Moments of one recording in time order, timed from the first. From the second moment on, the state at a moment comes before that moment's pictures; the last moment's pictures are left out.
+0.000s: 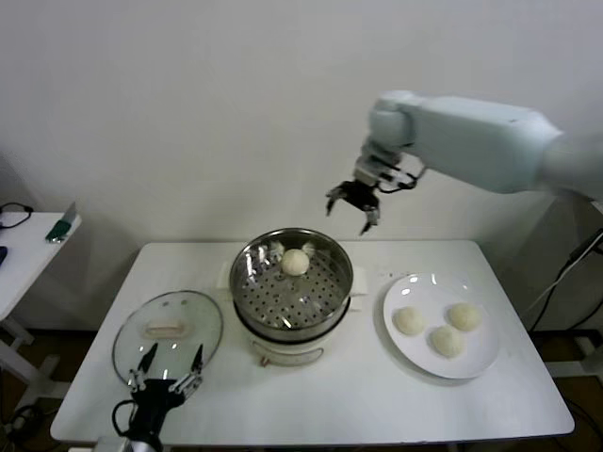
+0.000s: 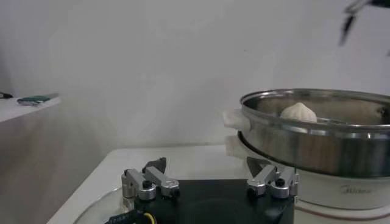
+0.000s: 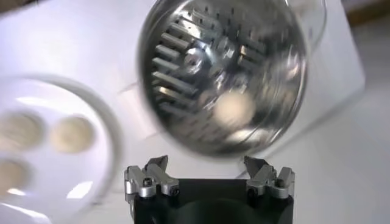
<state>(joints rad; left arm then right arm) 1.80 -1.42 -0.64 -2.15 -0.16 0.06 0.02 0.93 0.99 -1.77 1.21 0.49 0.24 -1.00</state>
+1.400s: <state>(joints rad) 1.79 -1.42 -0.65 -2.13 -0.16 0.06 0.02 0.34 0.81 -1.50 1.20 0.53 -0.35 -0.73</state>
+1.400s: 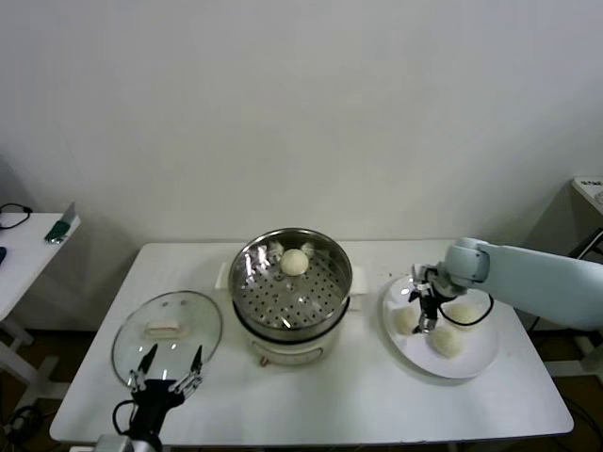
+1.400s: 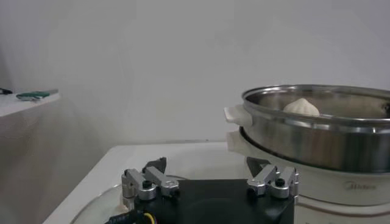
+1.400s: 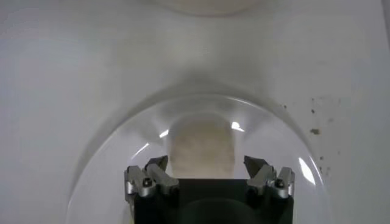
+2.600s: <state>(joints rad) 1.79 -1.41 -0.63 -2.17 -0.16 0.07 0.02 1.01 1.09 -1.71 1.34 0.91 -0.35 -0.91</state>
